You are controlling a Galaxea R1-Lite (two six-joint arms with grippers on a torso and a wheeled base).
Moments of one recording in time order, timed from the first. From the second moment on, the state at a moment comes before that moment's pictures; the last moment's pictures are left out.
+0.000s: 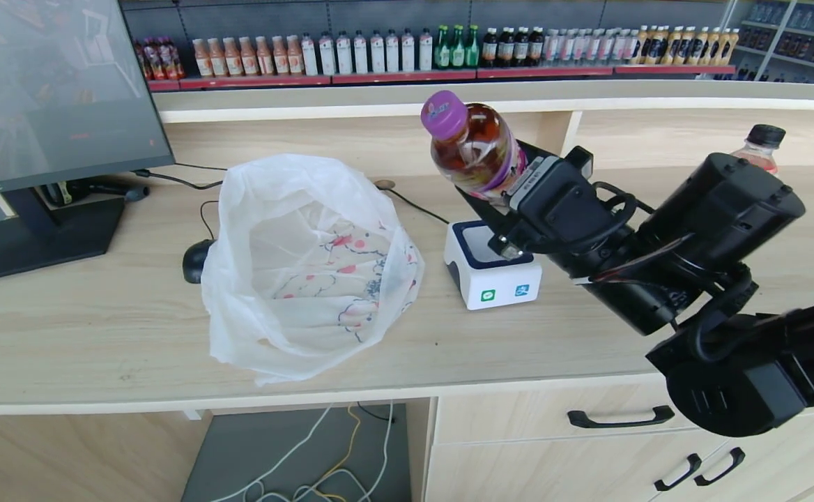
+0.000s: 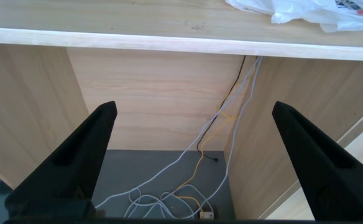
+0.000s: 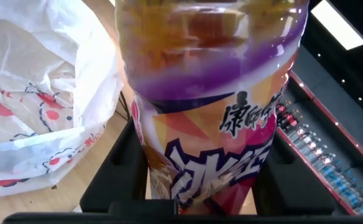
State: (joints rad) left arm 0.00 0.00 0.00 0.00 0.00 0.00; right arm 0.61 1.85 -0.93 -1.34 0.12 -0.95
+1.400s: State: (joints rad) left arm 0.00 0.00 0.00 0.00 0.00 0.00; right arm 0.57 1.89 -1.00 -1.21 0.47 -1.05
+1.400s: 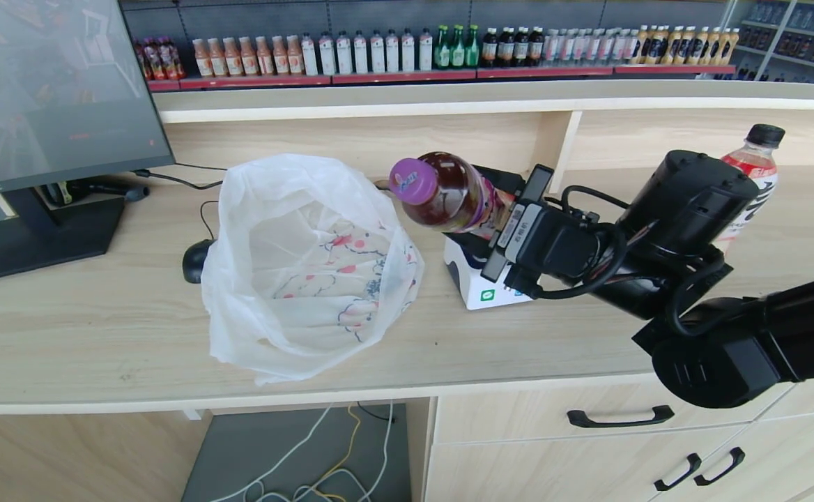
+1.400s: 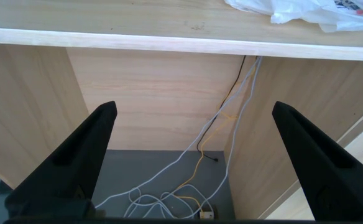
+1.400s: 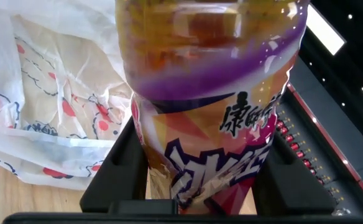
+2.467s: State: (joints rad) left arm 0.00 0.00 0.00 0.00 0.00 0.00; right arm 0.52 1.90 -0.96 -1.19 0.49 -1.11
